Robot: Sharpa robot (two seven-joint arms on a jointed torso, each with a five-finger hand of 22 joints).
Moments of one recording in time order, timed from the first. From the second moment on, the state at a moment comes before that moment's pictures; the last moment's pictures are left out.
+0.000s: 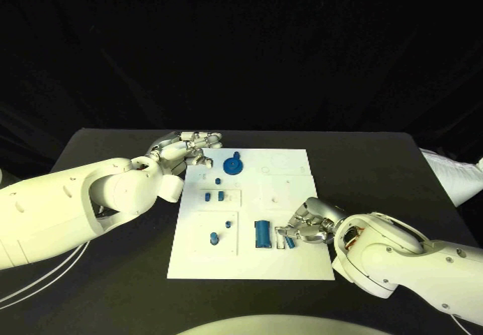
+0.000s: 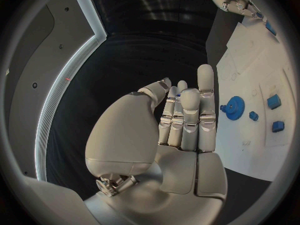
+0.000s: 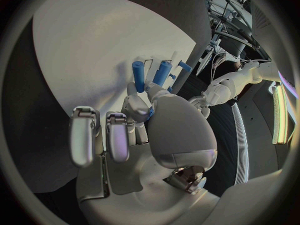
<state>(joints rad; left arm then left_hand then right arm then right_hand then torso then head) 1.21 -0.88 -0.04 1.57 0.08 -0.20 0.24 1.36 -0.13 0.42 0.04 0.13 1.07 0.16 0.12 0.07 1.14 0.09 0.24 0.08 1.27 0.01 1.15 0.61 0.17 1.26 0.10 0.53 0.83 0.91 -0.99 0.03 1.93 -1.30 -0.40 -0.61 1.21 -0.04 0.26 0.17 0.22 1.22 0.05 0.12 0.33 1.46 -0.04 0.93 1.19 1.47 -0.10 1.53 1.31 0.06 1.47 0.01 1.42 1.31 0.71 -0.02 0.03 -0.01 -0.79</state>
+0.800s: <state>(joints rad) 1.21 -0.88 -0.04 1.57 0.08 -0.20 0.23 1.36 -0.13 0.42 0.04 0.13 1.07 0.16 0.12 0.07 1.14 0.09 0.24 0.08 1.27 0.01 1.15 0.60 0.17 1.26 0.10 0.53 0.83 0.91 -0.96 0.03 1.91 -1.27 -0.41 -0.62 1.19 -0.04 0.24 0.18 0.22 1.23 0.04 0.13 0.33 1.46 -0.04 0.94 1.21 1.47 -0.10 1.53 1.31 0.06 1.46 0.01 1.42 1.31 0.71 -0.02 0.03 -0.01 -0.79</state>
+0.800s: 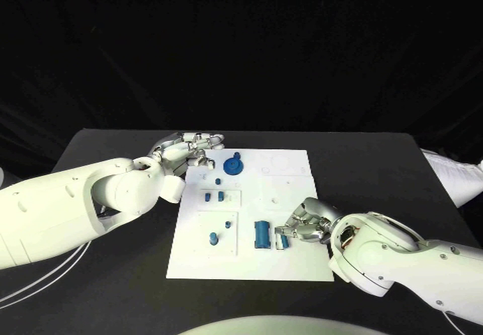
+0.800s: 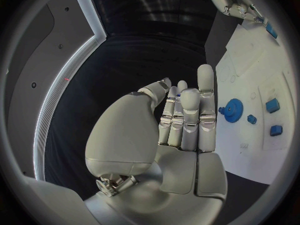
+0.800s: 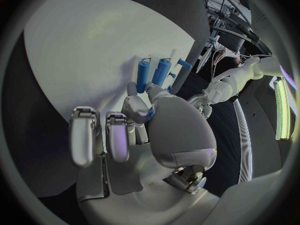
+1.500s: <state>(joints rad) 1.21 -0.88 -0.04 1.57 0.08 -0.19 0.23 1.36 -0.13 0.42 0.04 0.13 1.07 0.16 0.12 0.07 1.14 0.09 0.24 0.08 1.27 0.01 1.15 0.60 0.17 1.26 0.10 0.53 0.83 0.91 -0.96 0.03 1.91 -1.27 -0.38 -0.62 1.14 -0.05 0.18 0.21 0.24 1.25 0.03 0.13 0.34 1.47 -0.03 0.94 1.21 1.47 -0.10 1.53 1.31 0.06 1.46 0.01 1.42 1.31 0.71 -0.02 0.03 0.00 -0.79</state>
